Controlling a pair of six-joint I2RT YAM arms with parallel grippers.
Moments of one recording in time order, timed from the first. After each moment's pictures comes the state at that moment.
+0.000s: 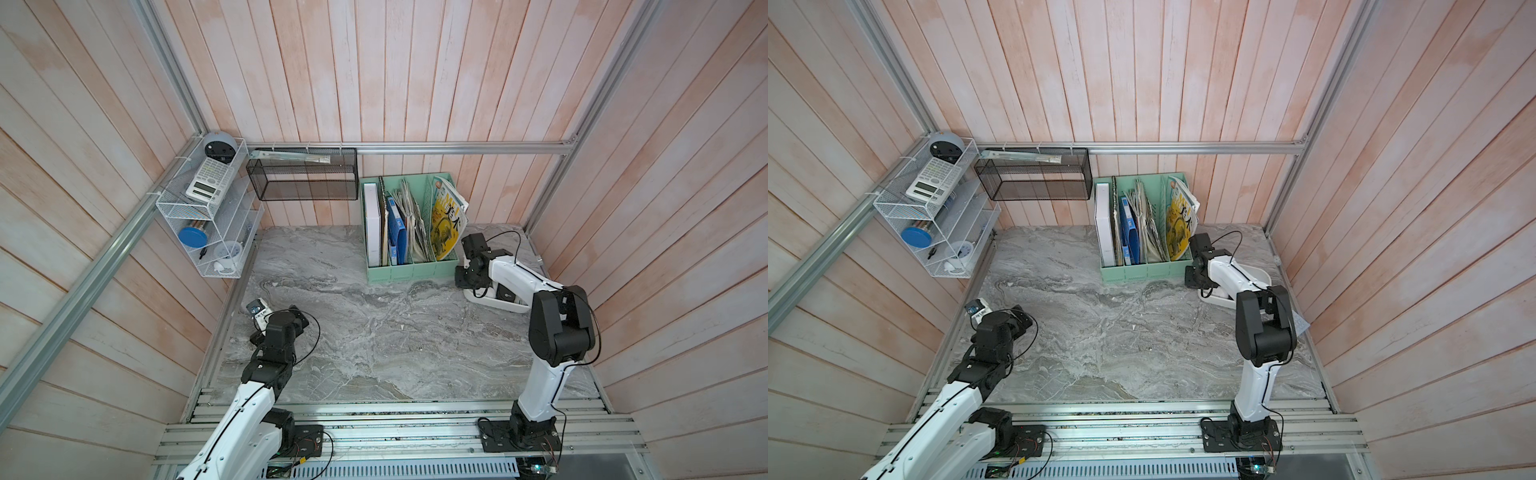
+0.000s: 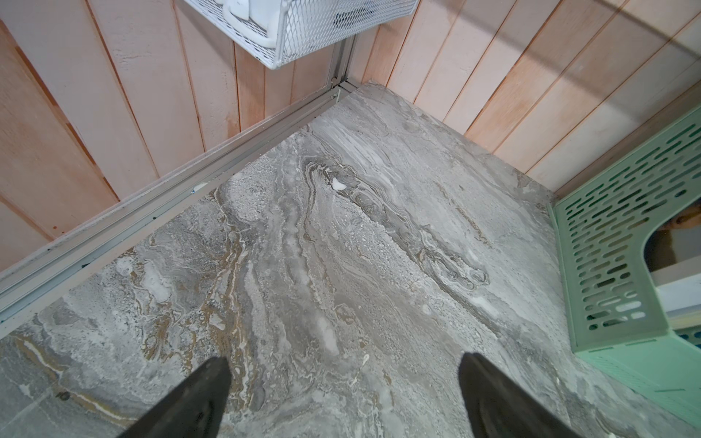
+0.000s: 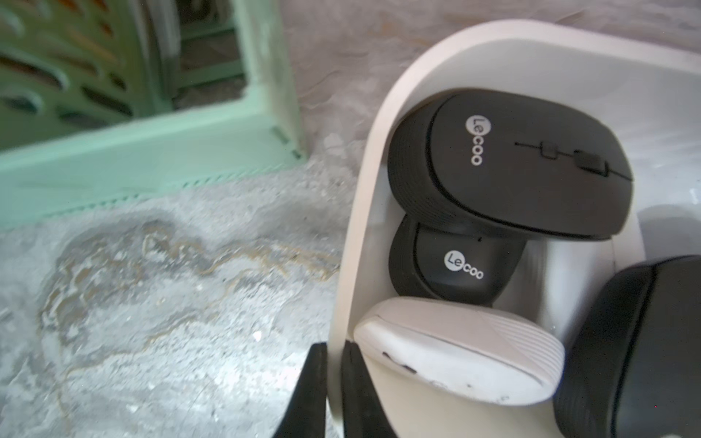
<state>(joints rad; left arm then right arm) -0.17 0.78 0.39 -0.16 -0.49 -0.59 0.28 1.87 1.39 -0.68 0.10 0.29</state>
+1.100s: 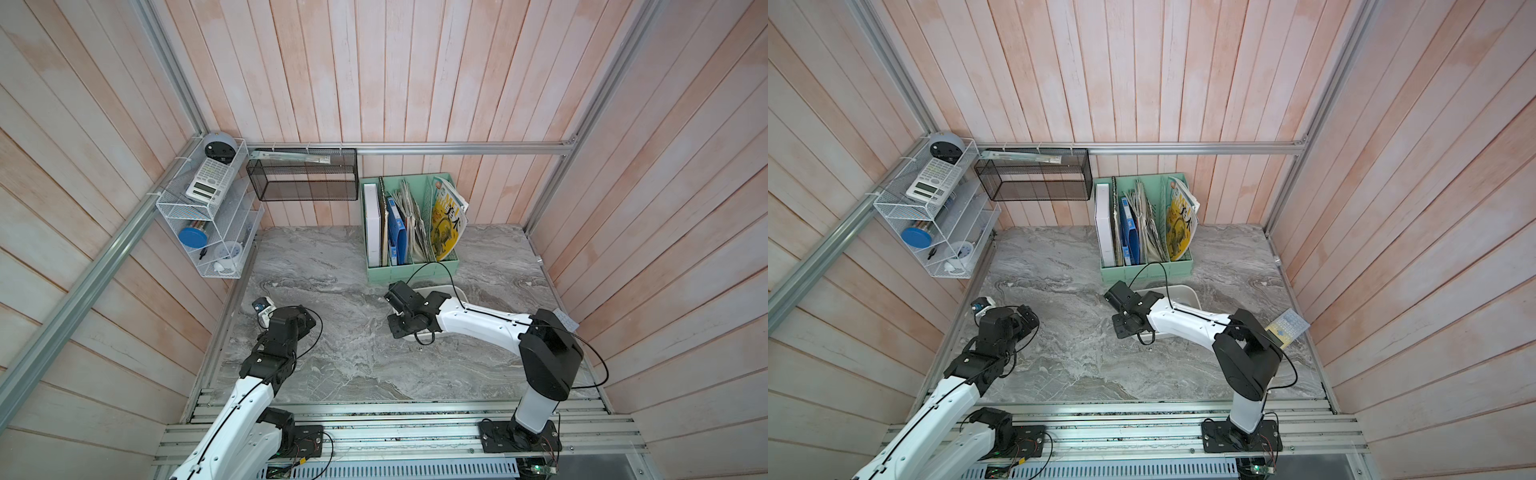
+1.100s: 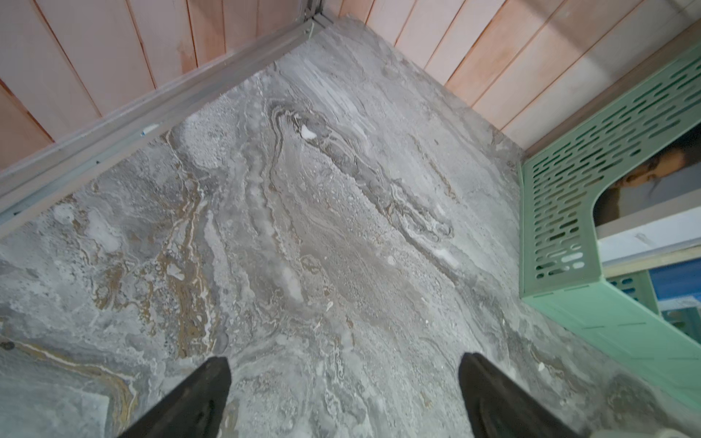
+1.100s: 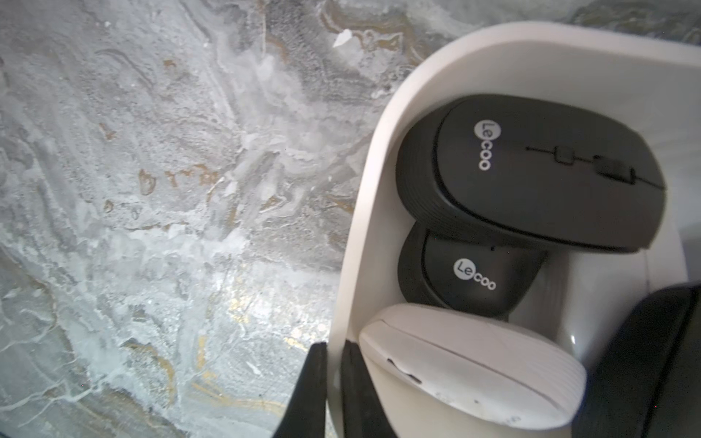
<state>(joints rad) -0.23 0.80 0.49 -0.39 -0.36 -0.72 0.93 1.78 1.27 -0.63 0.10 0.50</state>
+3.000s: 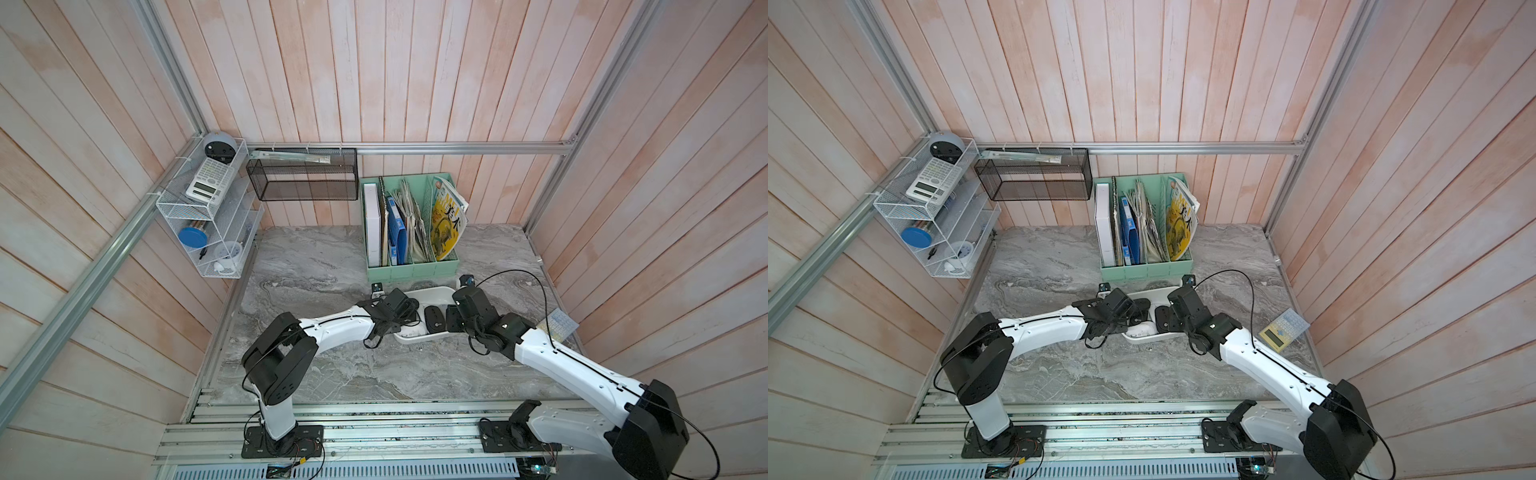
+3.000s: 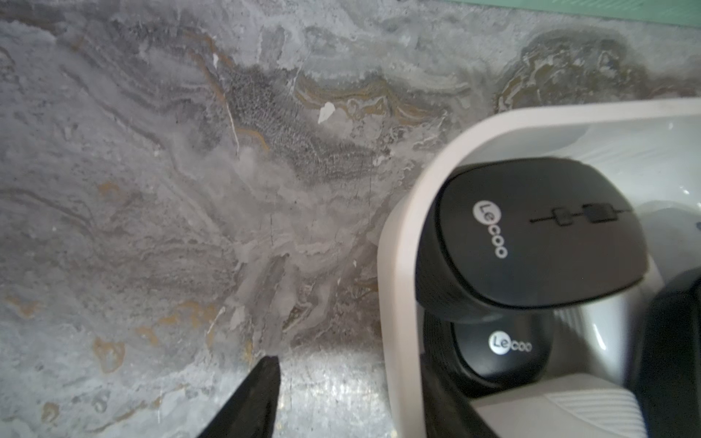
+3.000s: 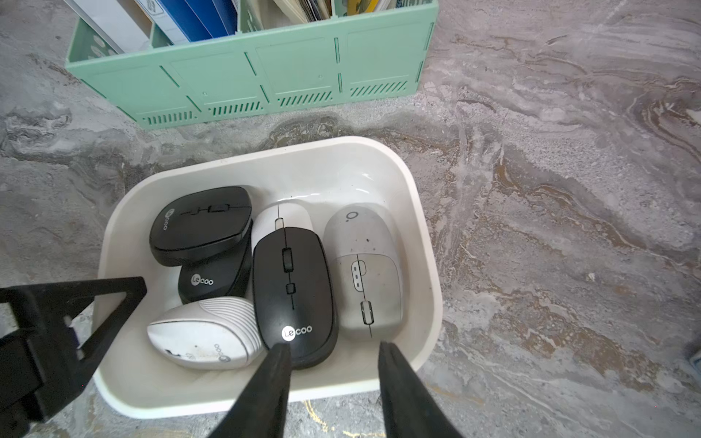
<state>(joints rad) -0.82 1.80 1.14 -0.48 -0.29 -0.86 0.68 1.16 0.82 -0.50 0.32 0.53</state>
